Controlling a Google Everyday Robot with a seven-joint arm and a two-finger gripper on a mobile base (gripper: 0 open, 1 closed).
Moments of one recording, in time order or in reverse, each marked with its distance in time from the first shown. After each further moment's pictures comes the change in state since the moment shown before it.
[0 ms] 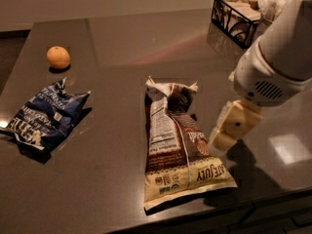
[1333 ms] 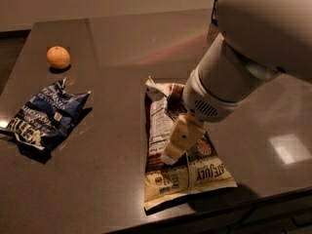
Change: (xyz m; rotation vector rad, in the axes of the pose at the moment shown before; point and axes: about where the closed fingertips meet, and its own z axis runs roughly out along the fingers) arm -0.052 0.028 0.052 0.028 -0.013 0.041
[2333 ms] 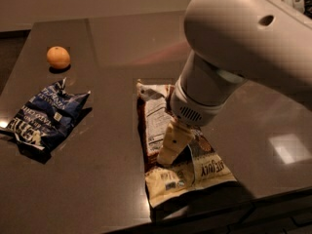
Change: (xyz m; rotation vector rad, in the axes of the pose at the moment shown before) arm -0.002 0.005 0.030 -0.035 0.085 -0.032
